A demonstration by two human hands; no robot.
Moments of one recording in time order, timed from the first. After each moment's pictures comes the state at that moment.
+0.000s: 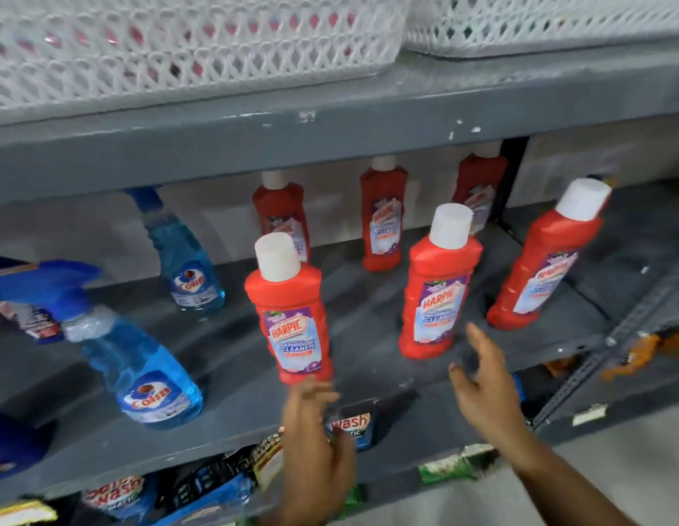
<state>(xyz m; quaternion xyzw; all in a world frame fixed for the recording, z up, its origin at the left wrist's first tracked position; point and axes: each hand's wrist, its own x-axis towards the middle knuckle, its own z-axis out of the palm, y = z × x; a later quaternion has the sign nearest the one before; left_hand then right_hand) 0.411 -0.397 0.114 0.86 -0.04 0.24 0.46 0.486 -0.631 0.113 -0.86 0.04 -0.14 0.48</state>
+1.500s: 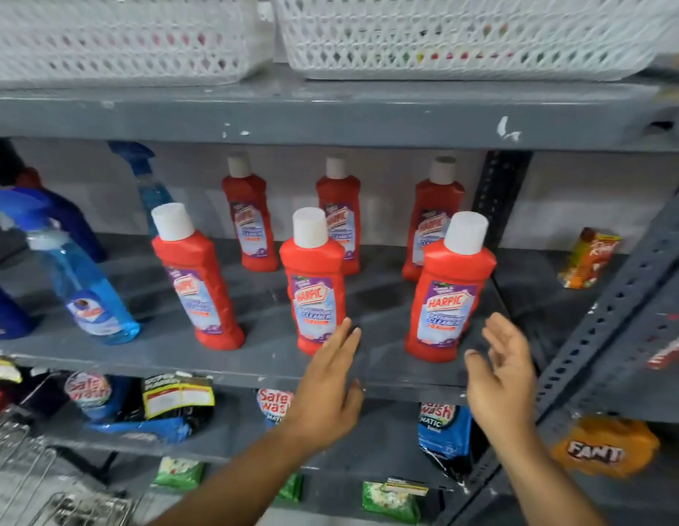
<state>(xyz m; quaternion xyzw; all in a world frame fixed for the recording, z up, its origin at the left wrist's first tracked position) 0.463 -0.601 0.136 0.92 -0.07 0.17 0.36 0.539 -0.812 0.155 -0.76 -0.02 -0.17 0.62</state>
